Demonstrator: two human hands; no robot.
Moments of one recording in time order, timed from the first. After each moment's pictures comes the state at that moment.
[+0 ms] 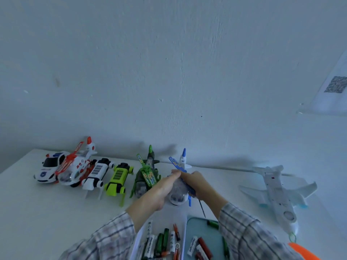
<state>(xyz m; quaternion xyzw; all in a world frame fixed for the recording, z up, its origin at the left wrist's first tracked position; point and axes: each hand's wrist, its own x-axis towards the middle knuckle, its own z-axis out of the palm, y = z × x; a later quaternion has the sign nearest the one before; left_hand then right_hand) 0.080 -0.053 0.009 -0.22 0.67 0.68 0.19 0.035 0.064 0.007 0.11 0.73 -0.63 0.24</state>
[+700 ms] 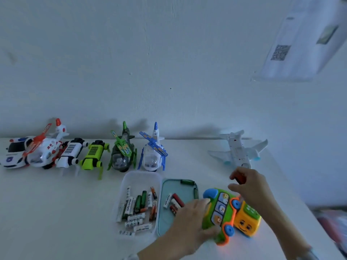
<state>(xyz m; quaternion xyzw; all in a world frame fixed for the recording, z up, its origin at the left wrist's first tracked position) 0.234 0.067 -0.018 0.19 0.91 0.33 0.16 0.185 0.255 0.034 0.09 0.94 -0.32 -0.01</state>
